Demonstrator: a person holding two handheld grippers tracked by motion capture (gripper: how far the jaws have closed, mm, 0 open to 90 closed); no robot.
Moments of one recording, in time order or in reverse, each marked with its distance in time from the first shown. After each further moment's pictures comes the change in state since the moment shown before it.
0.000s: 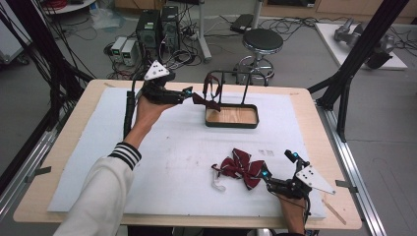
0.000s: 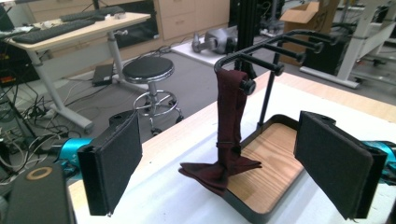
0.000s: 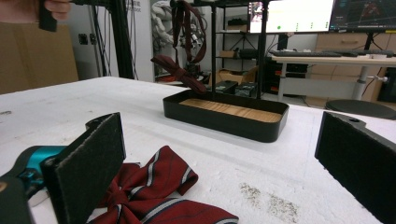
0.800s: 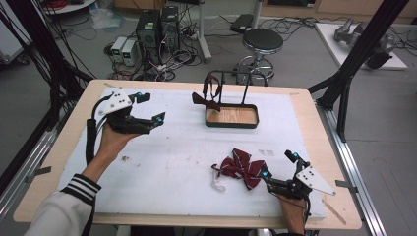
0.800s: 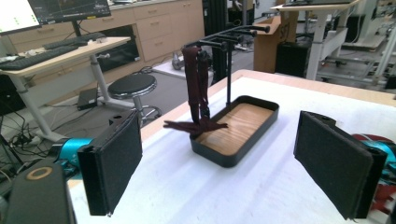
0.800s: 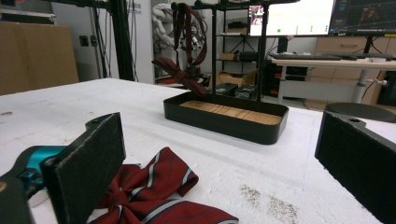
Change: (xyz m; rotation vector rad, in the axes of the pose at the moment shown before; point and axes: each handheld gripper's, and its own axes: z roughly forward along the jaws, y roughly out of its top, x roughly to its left) left arm -0.004 -0.047 -0.106 -0.087 -0.101 0.060; right arm 0.000 0.000 -0.001 -0.014 0.000 -0.011
